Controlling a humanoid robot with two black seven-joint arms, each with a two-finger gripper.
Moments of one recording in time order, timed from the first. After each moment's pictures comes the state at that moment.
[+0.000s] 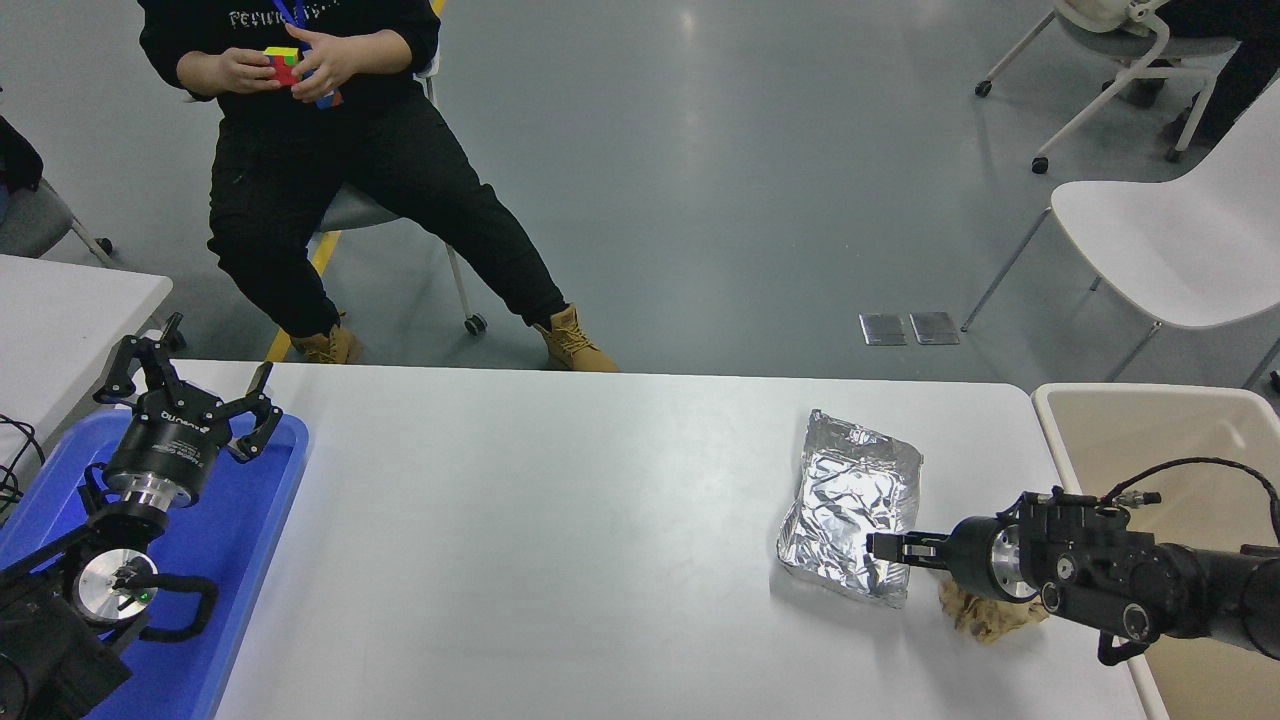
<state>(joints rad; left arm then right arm) -0.56 0.46 -0.57 -0.39 -0.23 -0.70 -0.60 0.92 -0.40 -0.50 0.75 -0.88 -0.06 0.30</state>
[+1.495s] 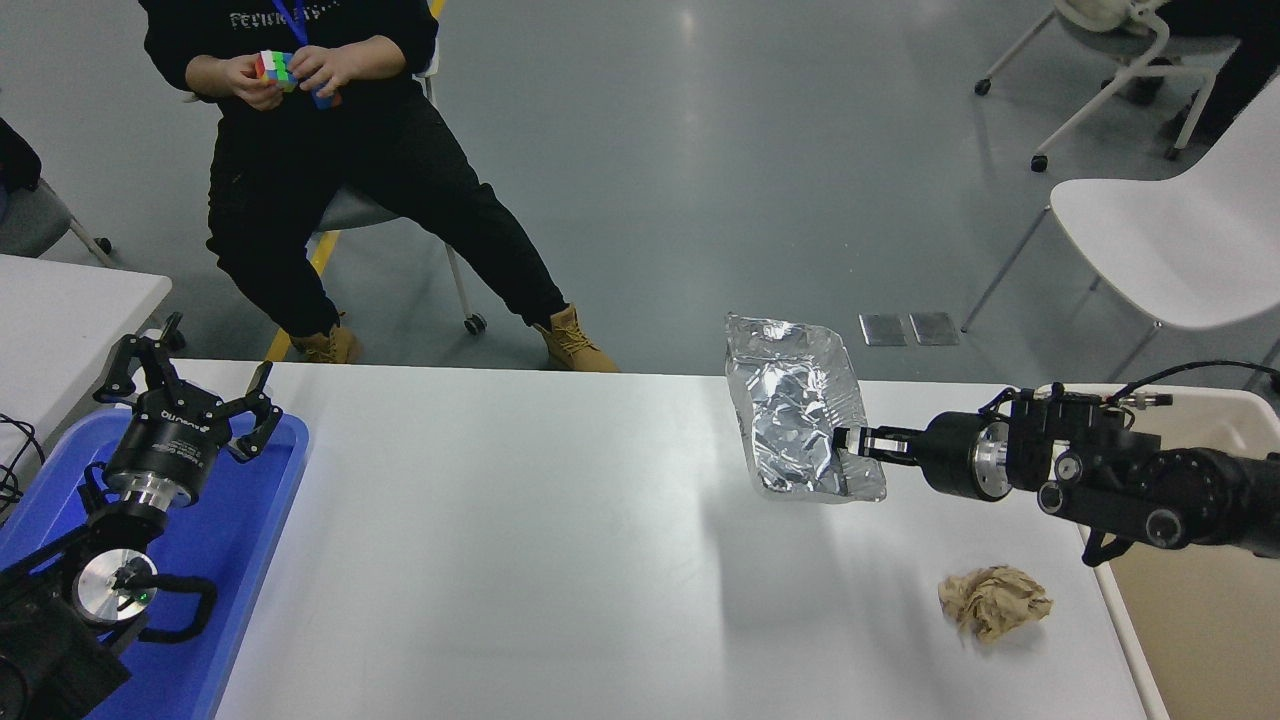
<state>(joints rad) -0.56 0.46 -0.57 -0.39 -0.23 -0.70 -0.60 1.20 -0.55 -0.35 1.00 -0.89 -0.01 0.35</state>
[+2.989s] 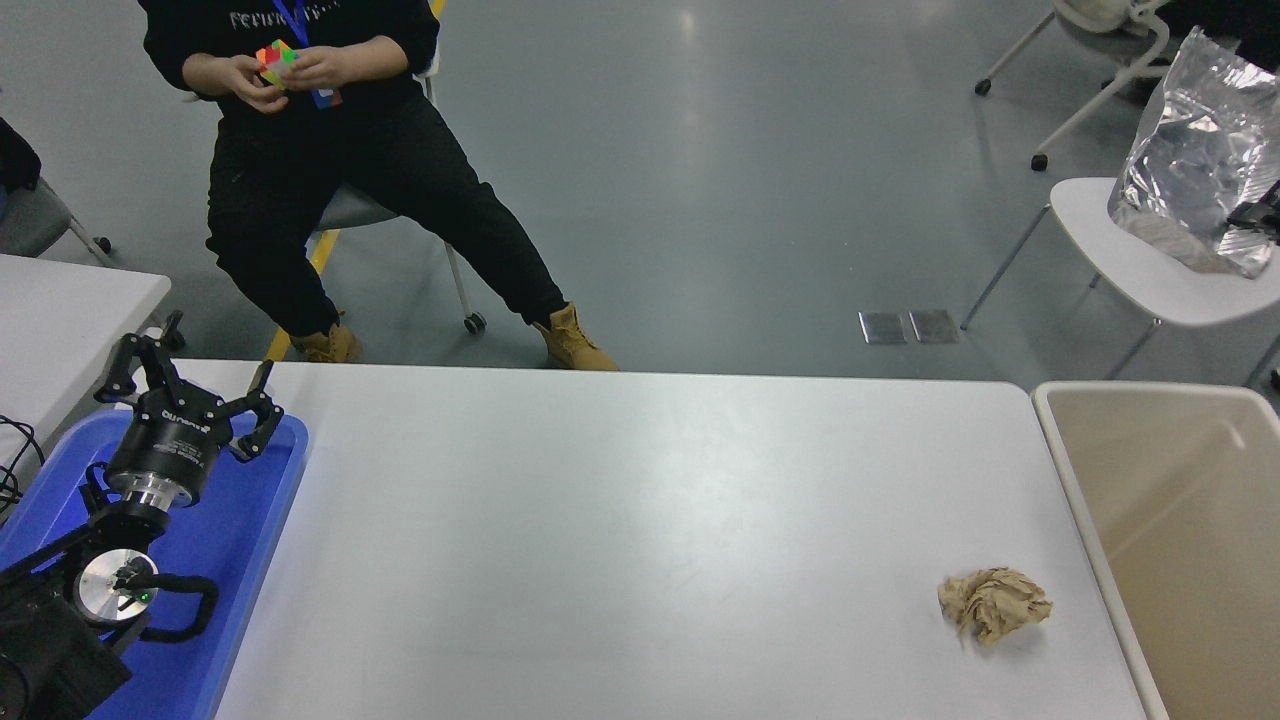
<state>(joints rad) -0.56 0.46 -0.57 -0.39 -0.23 -0.70 -0.60 1.15 -0.79 -0.30 0.22 -0.57 0.33 0.35</state>
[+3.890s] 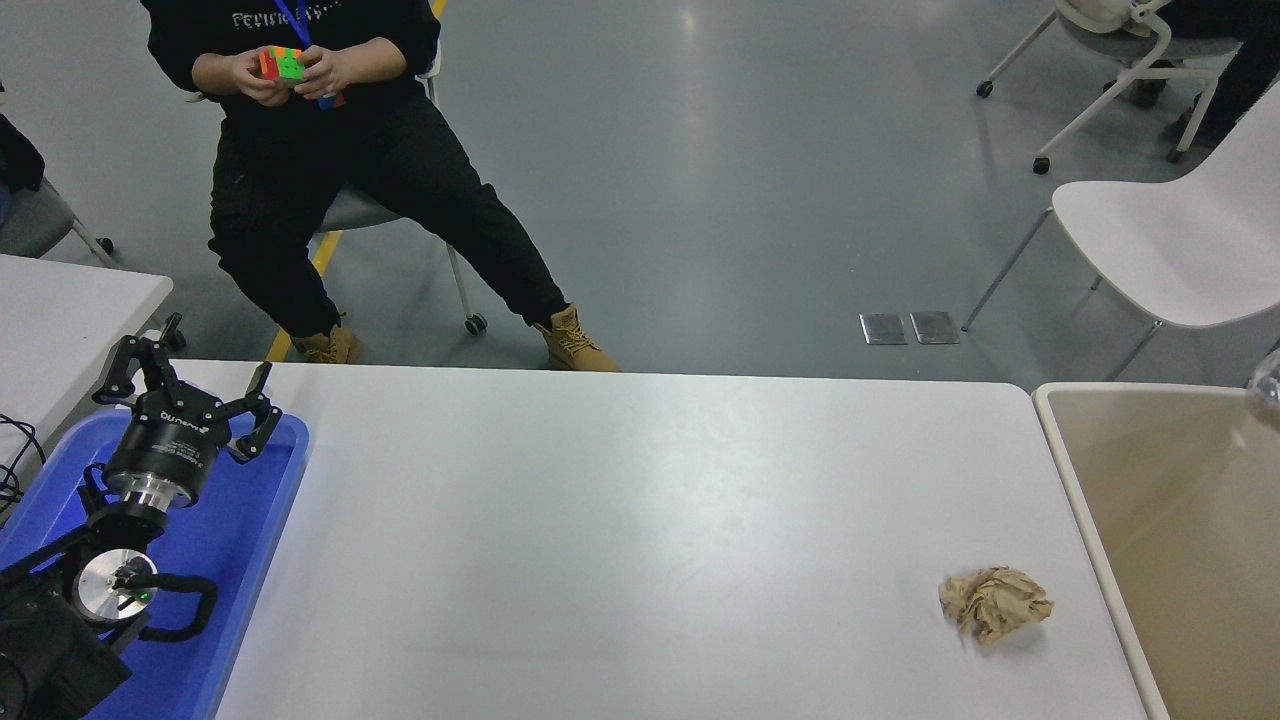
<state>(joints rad) -0.56 0.46 -0.57 -0.39 -0.23 -0.70 -0.60 0.77 -0.66 -0.30 0.01 -0.45 0.22 0.31</state>
